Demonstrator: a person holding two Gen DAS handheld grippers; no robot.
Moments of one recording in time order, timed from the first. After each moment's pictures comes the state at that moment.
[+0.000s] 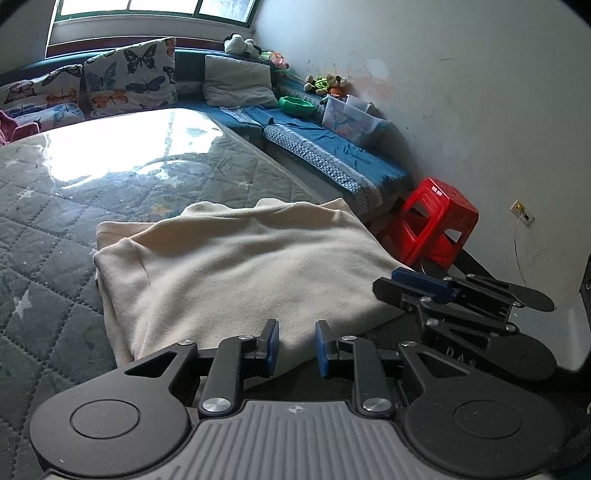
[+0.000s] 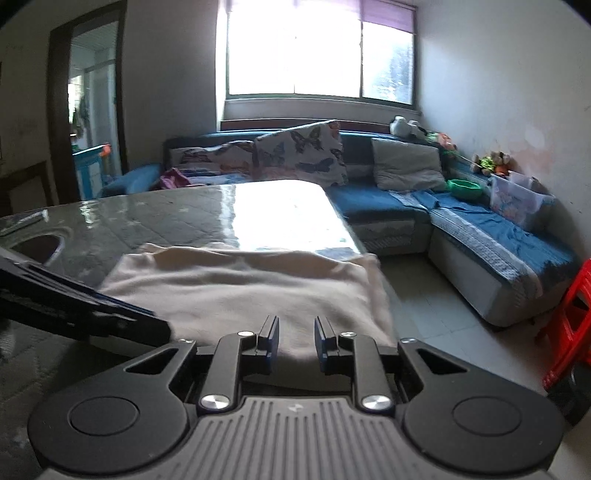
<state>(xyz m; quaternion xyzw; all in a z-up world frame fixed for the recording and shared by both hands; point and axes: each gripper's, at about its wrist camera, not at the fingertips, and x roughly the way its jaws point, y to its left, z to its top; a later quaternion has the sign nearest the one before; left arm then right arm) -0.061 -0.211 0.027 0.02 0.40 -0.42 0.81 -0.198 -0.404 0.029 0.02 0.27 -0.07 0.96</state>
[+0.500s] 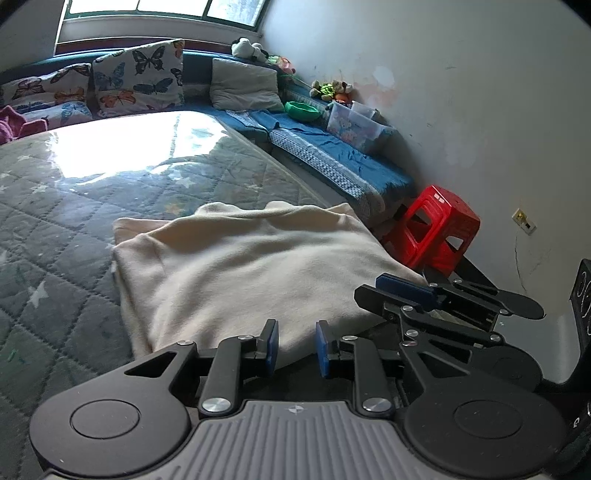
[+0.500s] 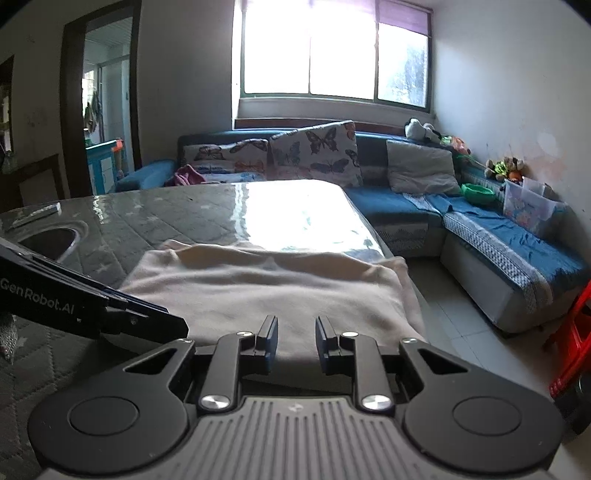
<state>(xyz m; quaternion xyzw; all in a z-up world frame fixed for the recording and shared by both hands) -0.066 -0.190 0.035 0.00 0.40 -0.41 0.82 -0.196 -0.386 0.030 0.01 0.27 -0.05 0.96</state>
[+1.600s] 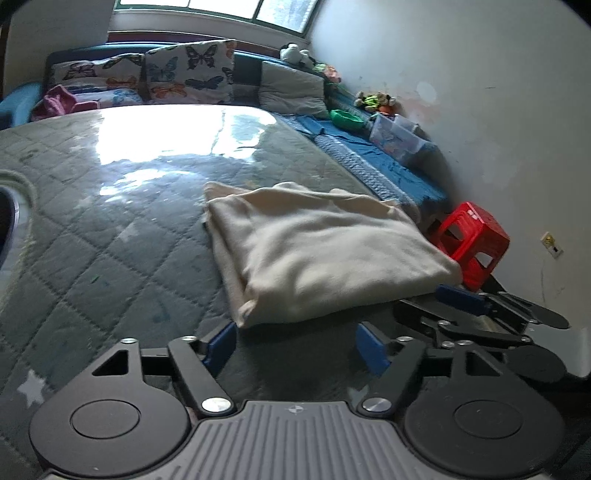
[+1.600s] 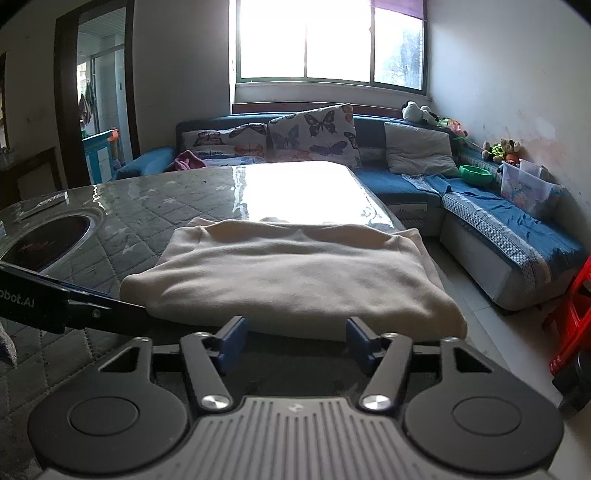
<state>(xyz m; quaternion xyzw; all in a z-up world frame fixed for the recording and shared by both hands) -0.082 -0.127 0.028 -0.02 0.41 -0.35 0.84 -0.220 -0.354 0.033 0.02 0.30 -0.06 0.95</state>
